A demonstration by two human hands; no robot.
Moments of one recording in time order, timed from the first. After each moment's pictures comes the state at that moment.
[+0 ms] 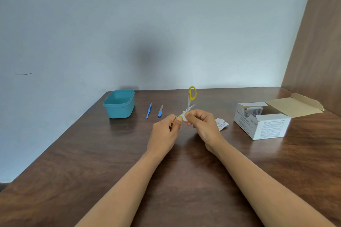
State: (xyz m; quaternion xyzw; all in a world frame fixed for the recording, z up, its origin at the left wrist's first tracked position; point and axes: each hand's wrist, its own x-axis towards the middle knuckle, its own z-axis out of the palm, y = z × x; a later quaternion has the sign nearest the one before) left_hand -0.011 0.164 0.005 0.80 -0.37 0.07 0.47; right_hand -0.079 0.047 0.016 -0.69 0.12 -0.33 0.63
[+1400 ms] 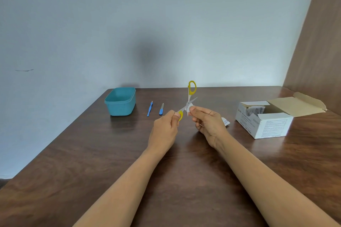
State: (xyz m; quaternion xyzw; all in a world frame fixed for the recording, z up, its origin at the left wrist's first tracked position) left_hand -0.010 0.164 0.008 0.80 -0.36 0.07 0.47; right_hand -0.082 0.042 0.026 -0.54 0.20 -0.27 0.77
